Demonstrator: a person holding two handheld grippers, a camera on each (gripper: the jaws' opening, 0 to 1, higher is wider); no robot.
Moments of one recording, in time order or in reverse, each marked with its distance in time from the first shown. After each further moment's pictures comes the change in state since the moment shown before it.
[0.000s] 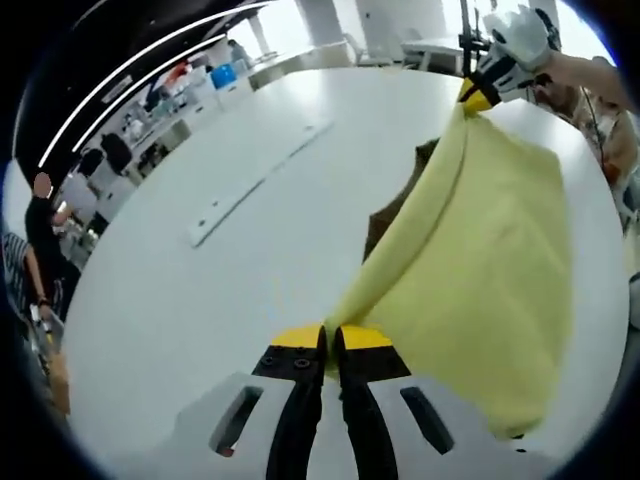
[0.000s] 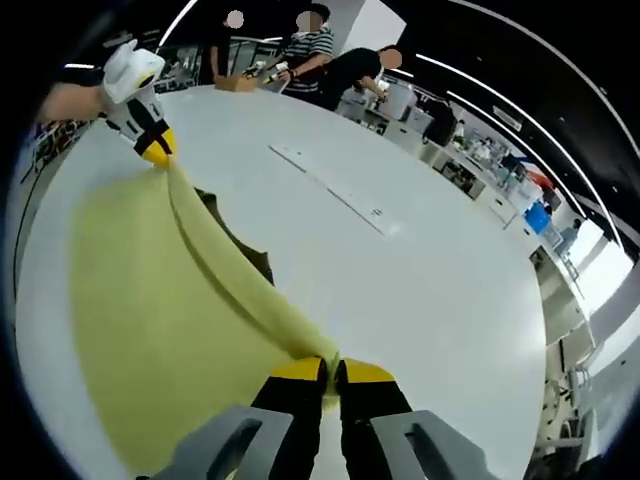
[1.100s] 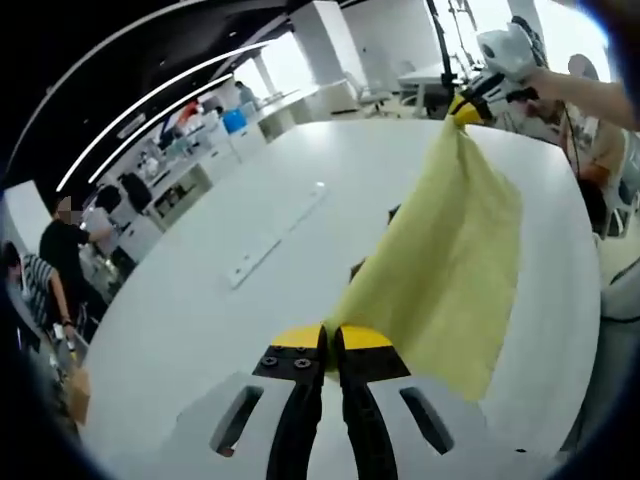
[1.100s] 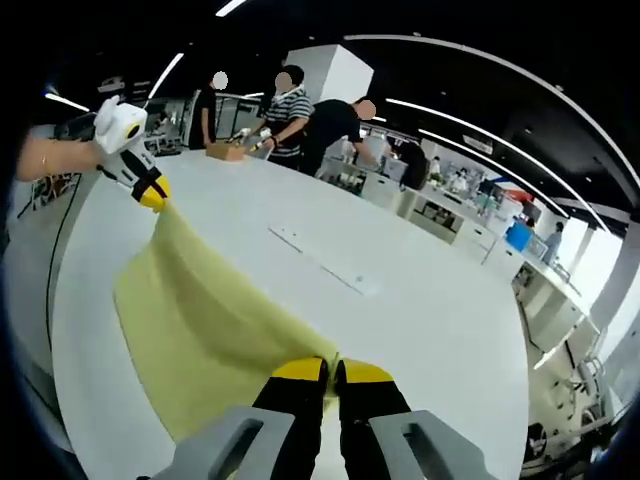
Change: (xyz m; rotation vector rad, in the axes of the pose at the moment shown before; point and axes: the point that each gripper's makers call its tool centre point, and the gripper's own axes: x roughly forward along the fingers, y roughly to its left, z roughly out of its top) left arm -0.097 -0.012 0.041 0.048 -0.165 0.071; right arm -0.098 -0.002 0.042 0.113 -0.233 -0.042
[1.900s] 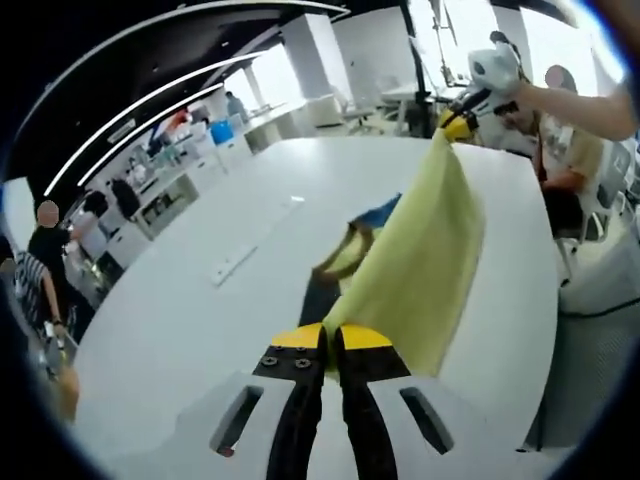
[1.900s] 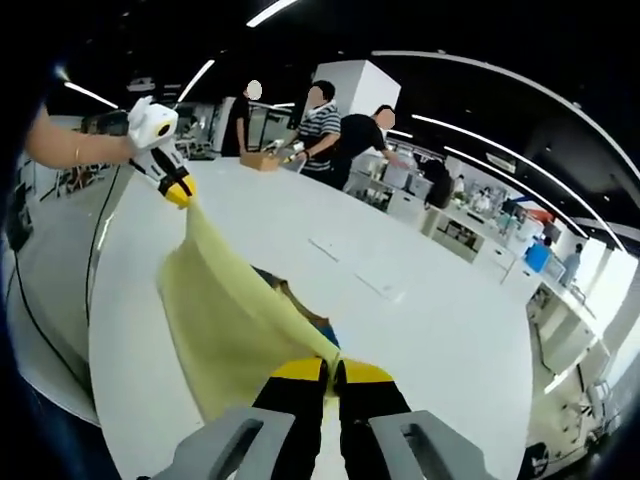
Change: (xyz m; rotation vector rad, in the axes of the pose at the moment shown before) left arm -0.064 -0.044 0.002 0.000 -0.060 -0.058; right arm -0.067 0.040 0.004 -0.066 -0.085 0.099
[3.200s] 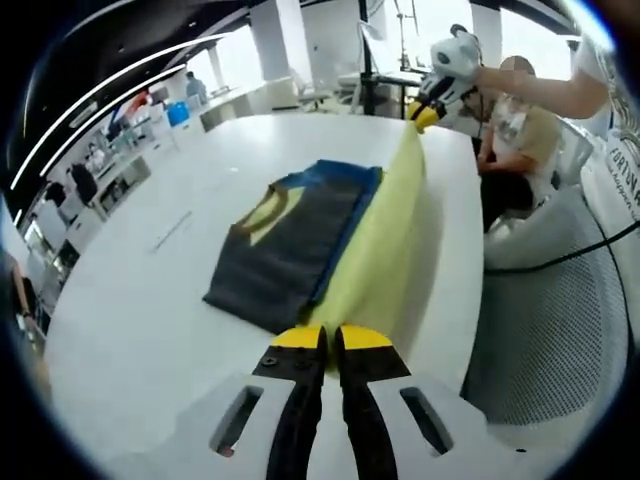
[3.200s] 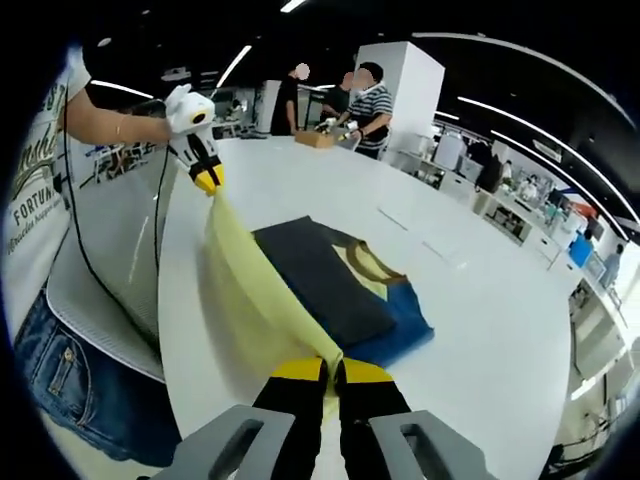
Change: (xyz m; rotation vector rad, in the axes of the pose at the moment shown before) left arm -0.042 -0.086 -0.054 -0.007 0.059 -0.202; right arm -0.050 0.083 -0.049 -0.041 0.093 0.221
